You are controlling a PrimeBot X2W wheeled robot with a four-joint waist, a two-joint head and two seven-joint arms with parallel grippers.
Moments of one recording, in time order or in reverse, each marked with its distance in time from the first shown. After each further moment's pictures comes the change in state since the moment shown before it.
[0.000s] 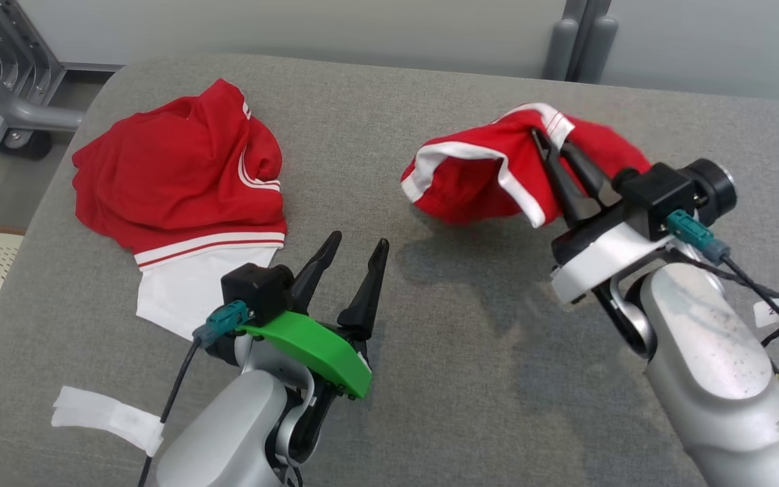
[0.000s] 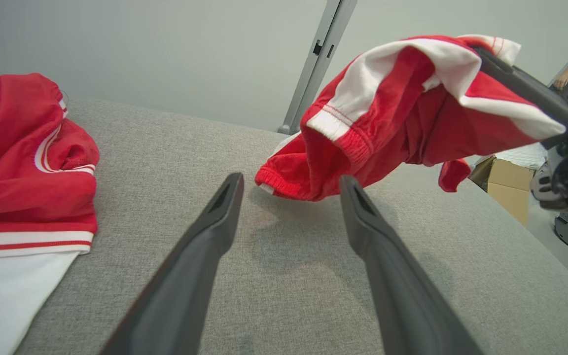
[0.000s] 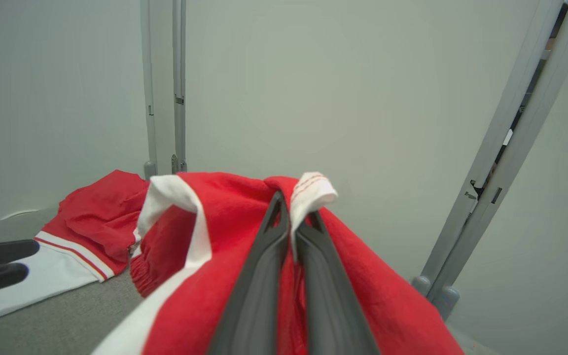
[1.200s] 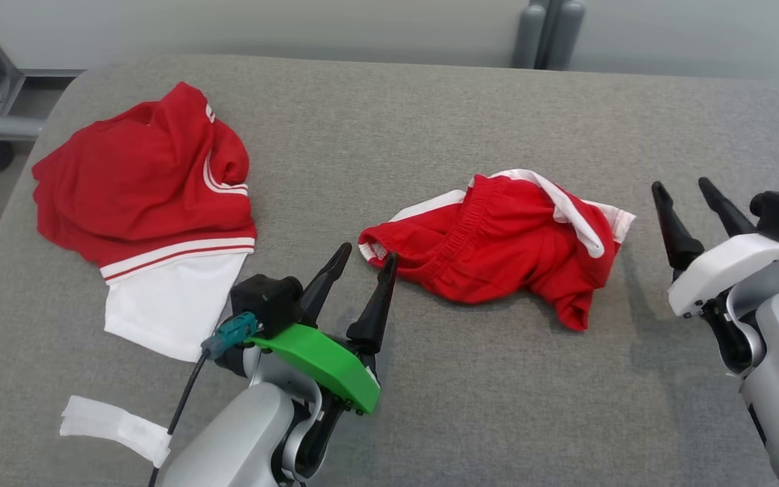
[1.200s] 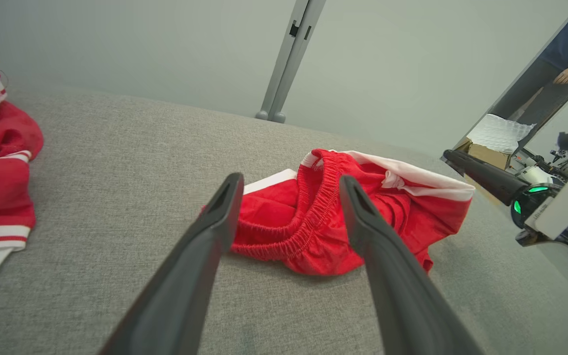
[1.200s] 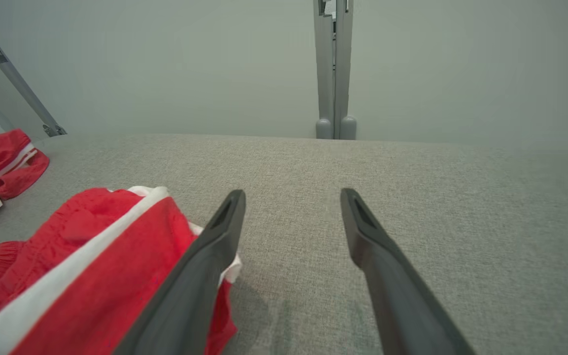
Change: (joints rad) left arm 0.030 0.007 -0.006 -0.041 0.004 0.010 0.003; right arm 0.068 -0.108 -0.148 0.277 0.323 0.009 0.104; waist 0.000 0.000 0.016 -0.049
